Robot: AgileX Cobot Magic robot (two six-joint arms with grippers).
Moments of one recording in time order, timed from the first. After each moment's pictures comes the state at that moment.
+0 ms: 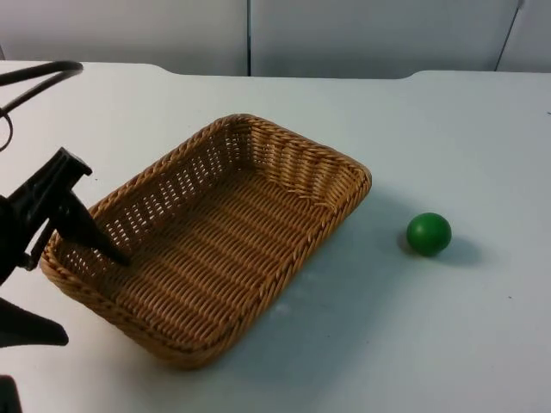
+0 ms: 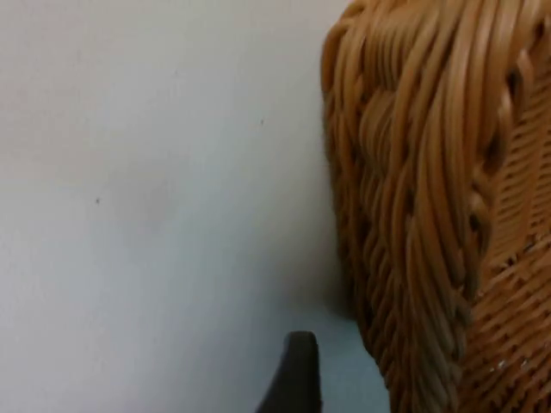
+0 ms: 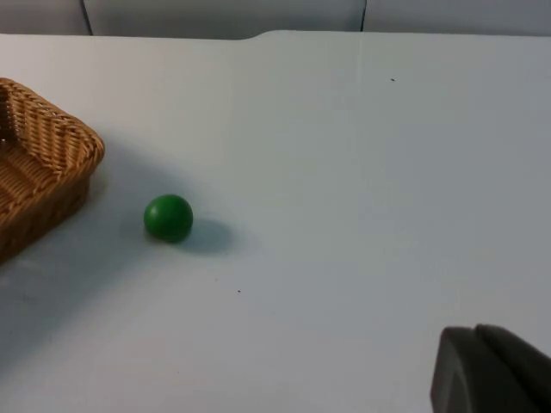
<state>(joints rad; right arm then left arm) 0.01 0.00 -0.52 0.00 1.08 -0.05 -0.08 1.67 -0.57 -1.23 0.59 0.27</state>
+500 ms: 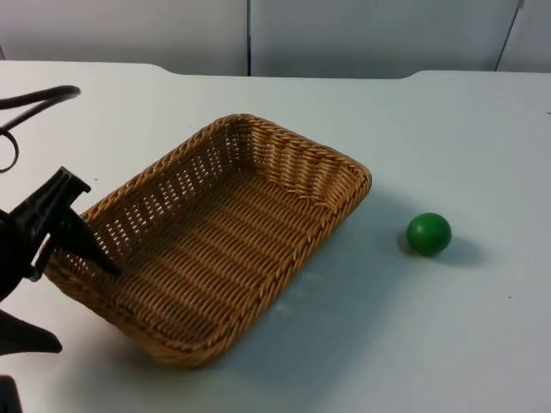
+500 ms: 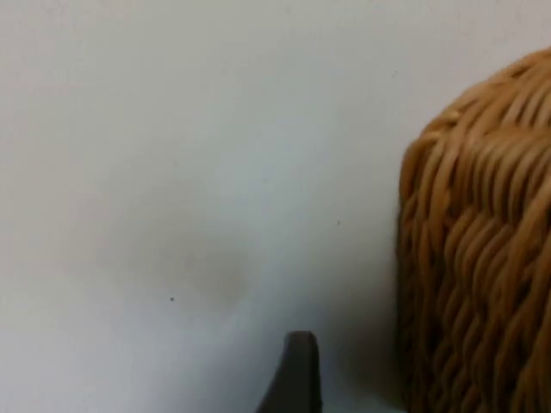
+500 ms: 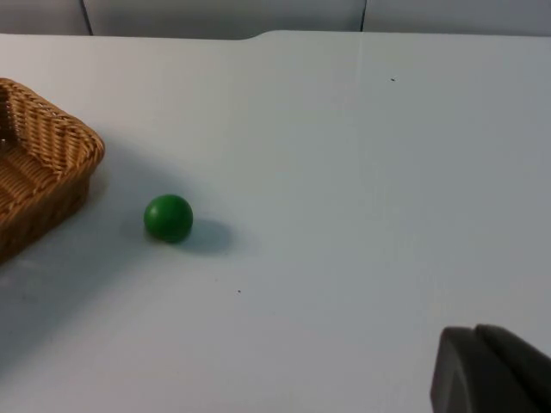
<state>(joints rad) 0.01 0.00 -0.52 0.00 1.08 -0.05 -0.08 1.77 -0.58 -1.29 0.50 0.31</state>
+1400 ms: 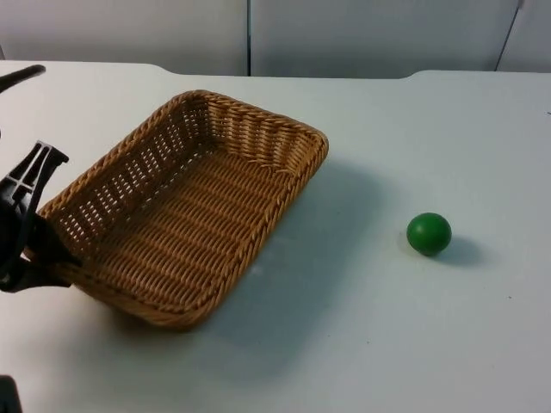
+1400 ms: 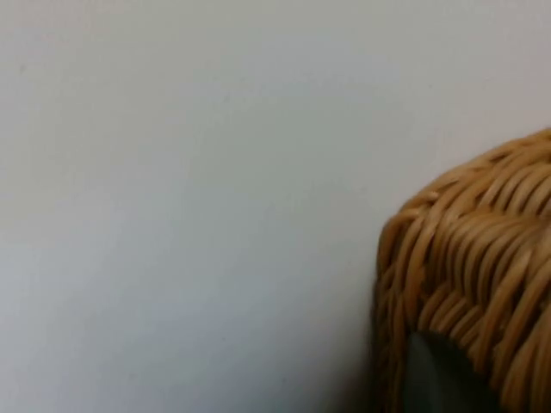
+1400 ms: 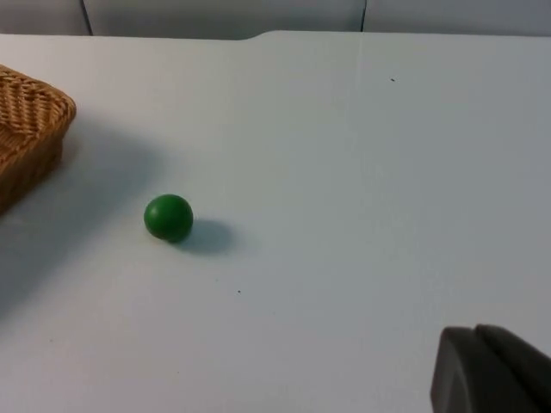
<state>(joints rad) 0.01 0.00 -0.52 0.00 1.08 -0.05 -0.08 1.78 -0.61 -1.52 0.34 0.36</state>
